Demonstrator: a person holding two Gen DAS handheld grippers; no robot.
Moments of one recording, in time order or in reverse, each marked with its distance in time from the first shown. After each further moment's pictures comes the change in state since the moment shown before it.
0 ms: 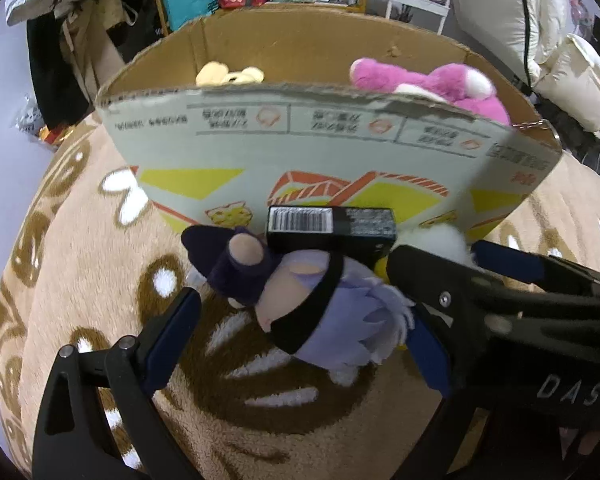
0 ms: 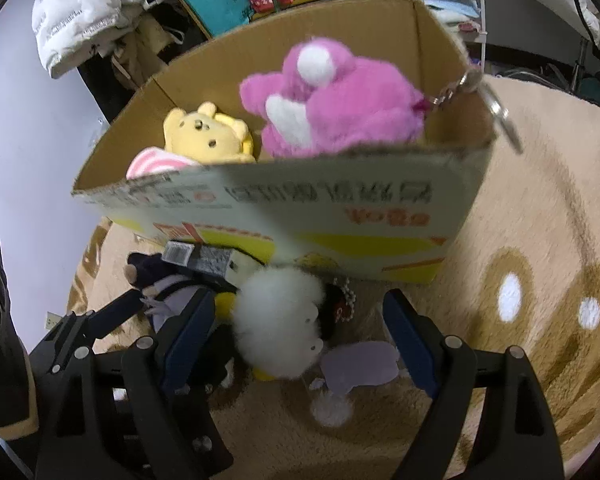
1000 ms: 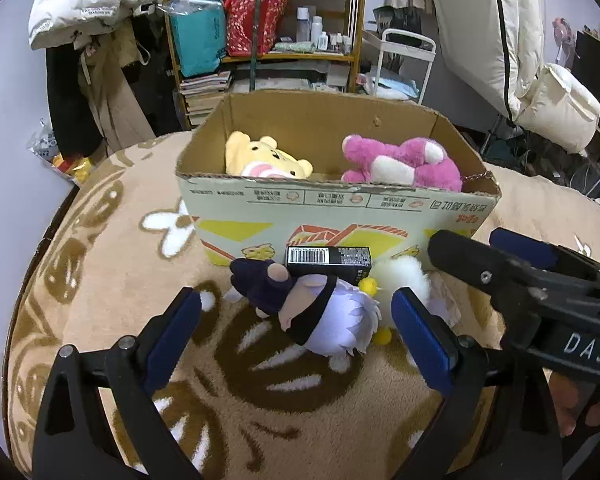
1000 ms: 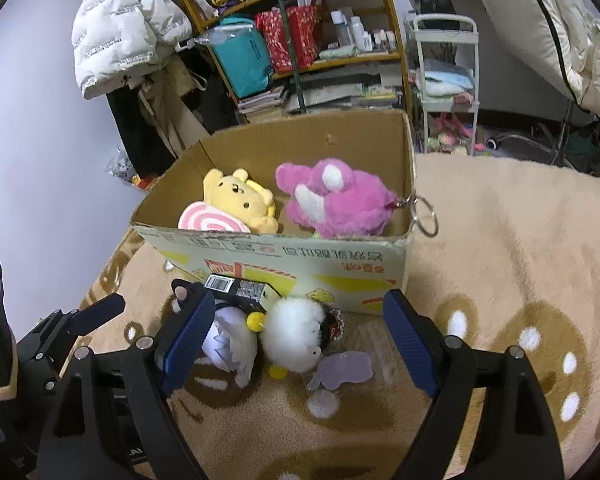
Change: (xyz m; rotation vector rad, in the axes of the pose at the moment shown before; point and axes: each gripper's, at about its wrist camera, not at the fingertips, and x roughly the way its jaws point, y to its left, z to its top) left arm -0.065 0.005 -0.002 0.003 -0.157 -0.013; right arm -0.070 0.015 -0.004 -0.081 -0.213 -0.026
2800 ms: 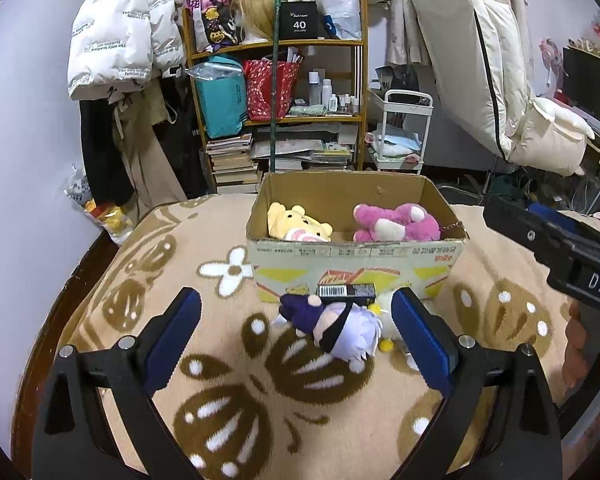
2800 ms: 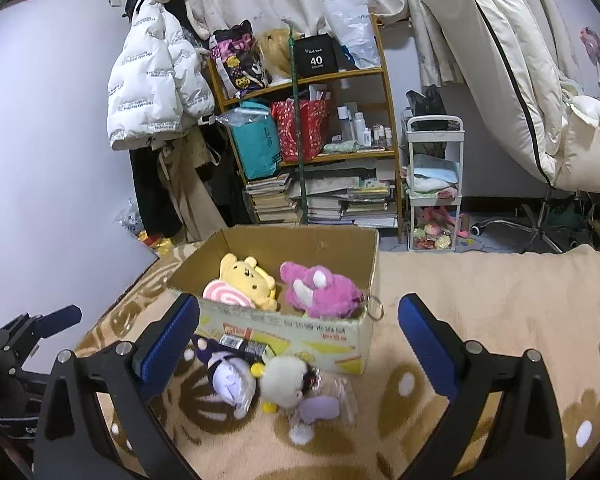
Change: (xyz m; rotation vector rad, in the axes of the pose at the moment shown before) left arm -0.101 0.013 -0.008 0.028 -0.218 0.066; right arm -0.096 0.009 0.002 -0.106 -0.317 -0.037
